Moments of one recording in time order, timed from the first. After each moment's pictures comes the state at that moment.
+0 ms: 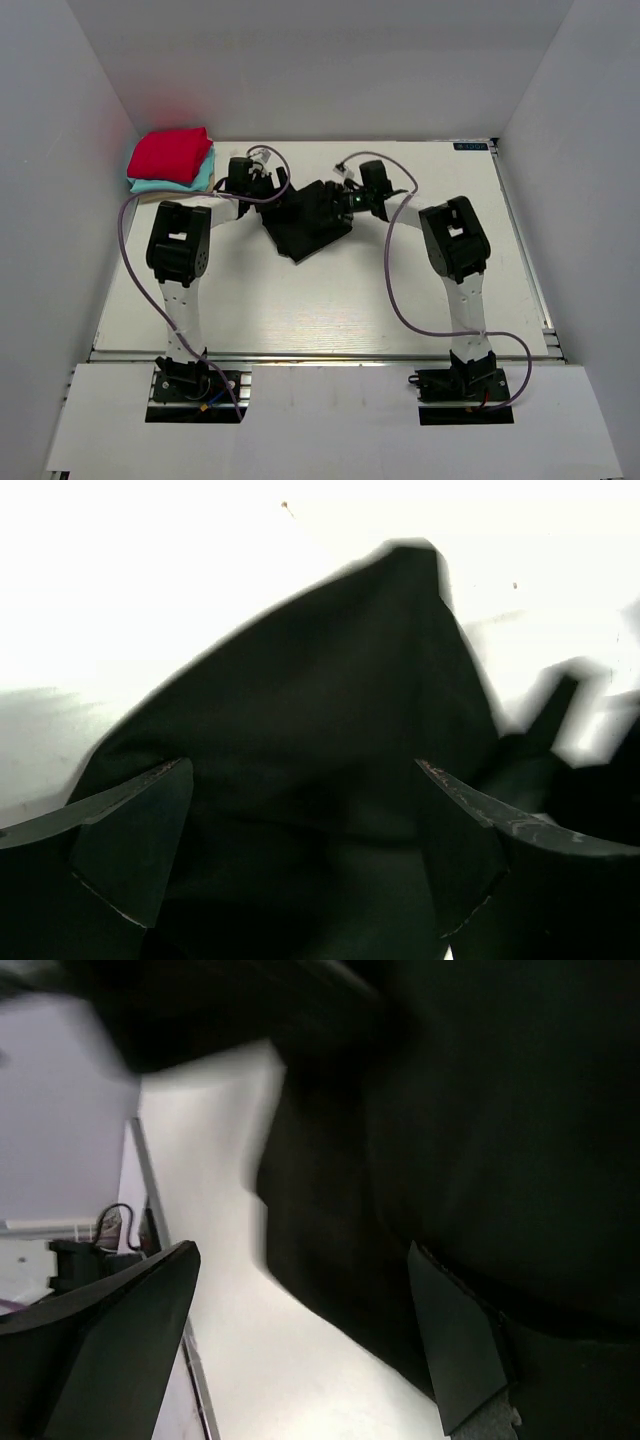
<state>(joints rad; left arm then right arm) -0.20 2.12 1.36 0.13 0.46 -0.45 0.44 2.20 1.53 0.06 -0.91 0.51</state>
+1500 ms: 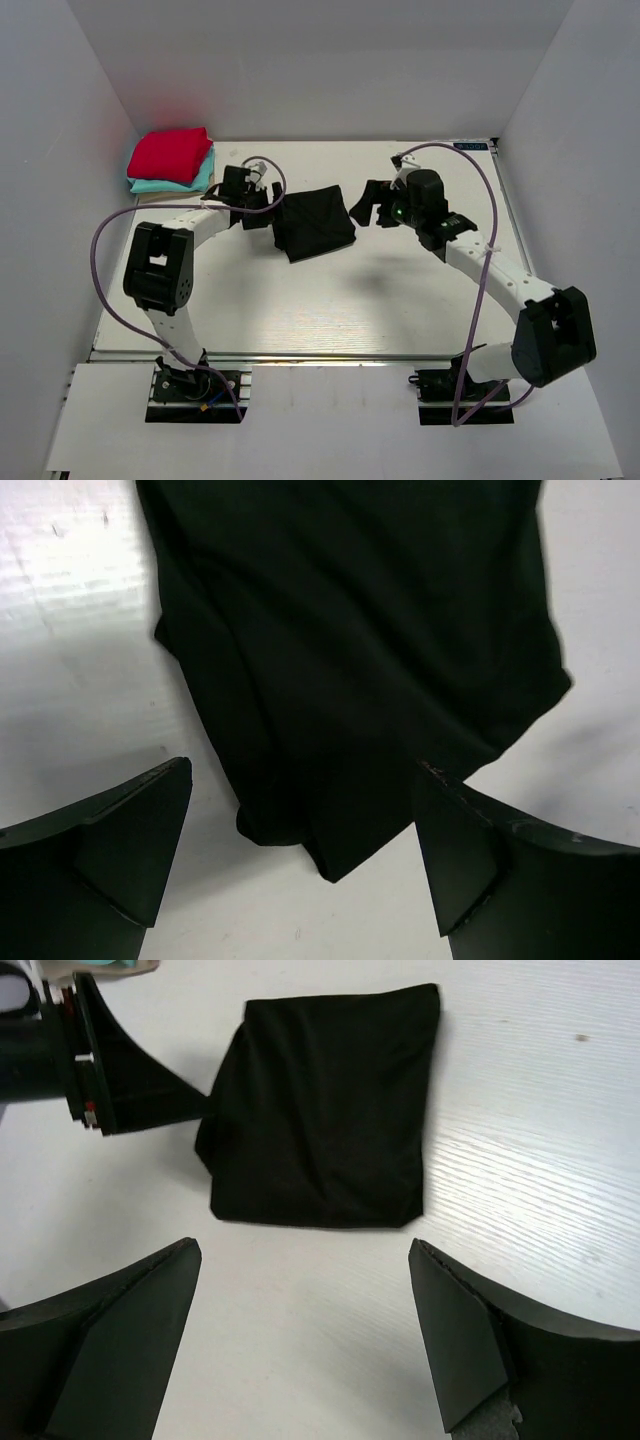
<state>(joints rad) -0.24 1.82 1.20 -0.17 0.33 -0.38 0.47 1.38 1.01 -0.09 -0.23 0.38</state>
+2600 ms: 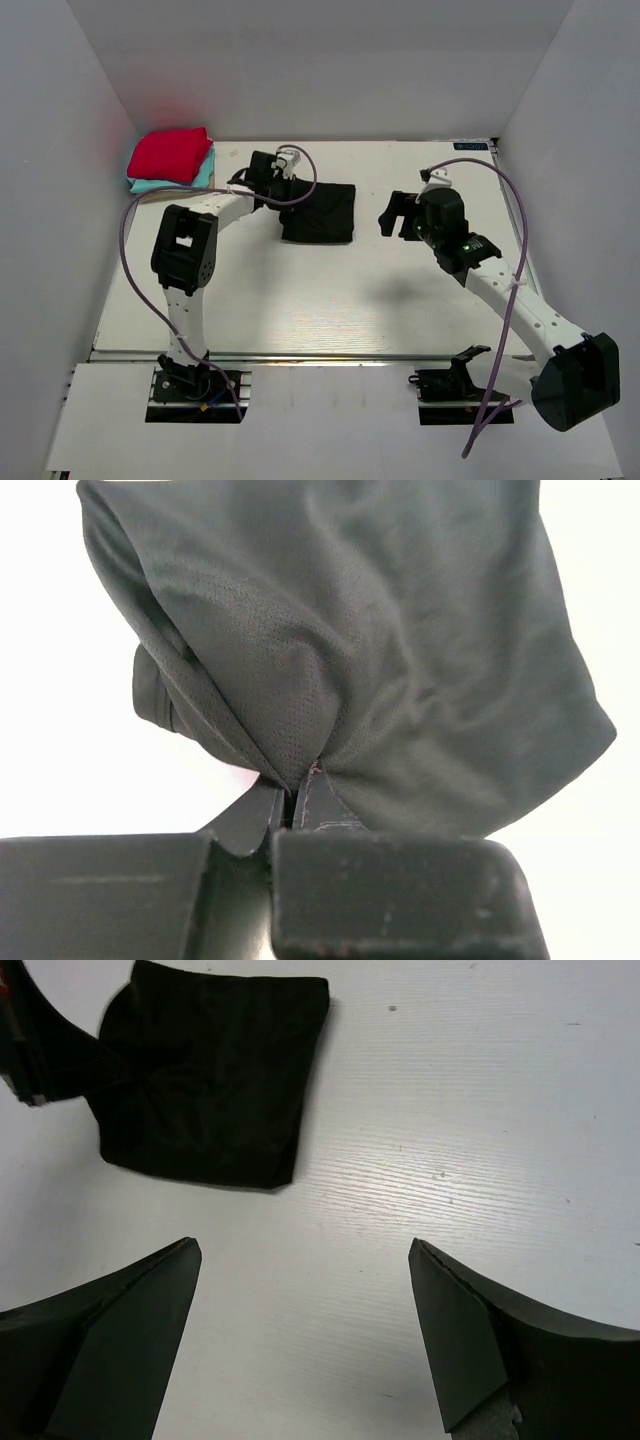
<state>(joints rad) -0.34 2.06 1.46 -0.19 0.29 -0.12 0.46 1.13 0.87 -0.22 0.08 0.37</state>
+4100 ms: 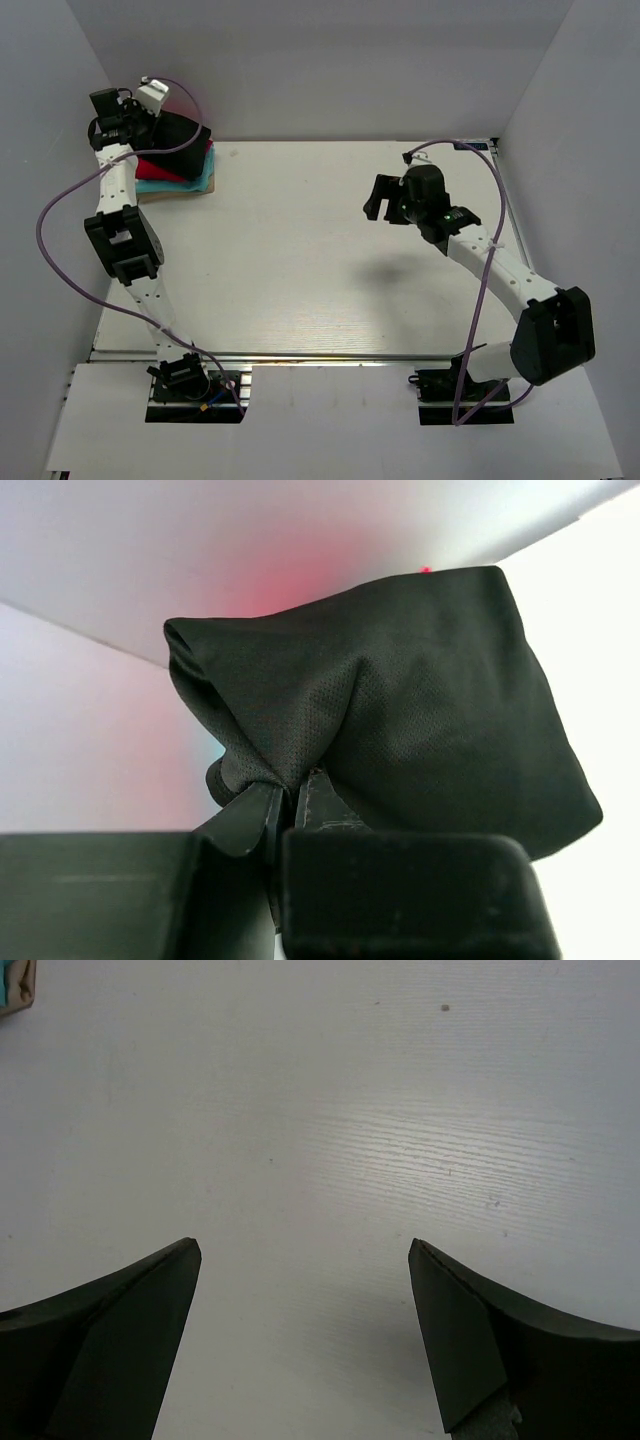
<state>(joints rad) 0.30 2.19 2.15 -0.40 0.38 0.69 0.45 1.36 1.07 -0.26 0.01 0.41</state>
